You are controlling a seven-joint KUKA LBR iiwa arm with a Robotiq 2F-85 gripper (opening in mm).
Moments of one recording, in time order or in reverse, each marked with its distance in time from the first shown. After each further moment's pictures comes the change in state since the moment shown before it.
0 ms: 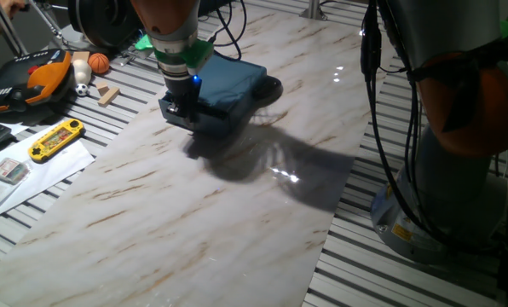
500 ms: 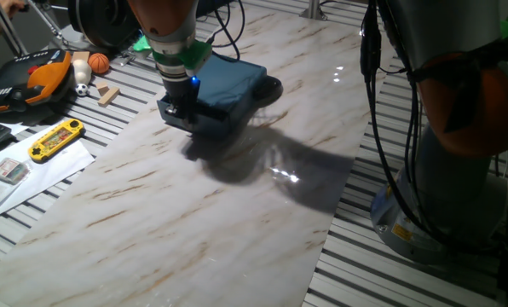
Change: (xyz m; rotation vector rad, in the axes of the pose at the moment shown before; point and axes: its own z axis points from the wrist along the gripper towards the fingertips) arm 0.000 0.007 0.001 0.001 0.001 0.002
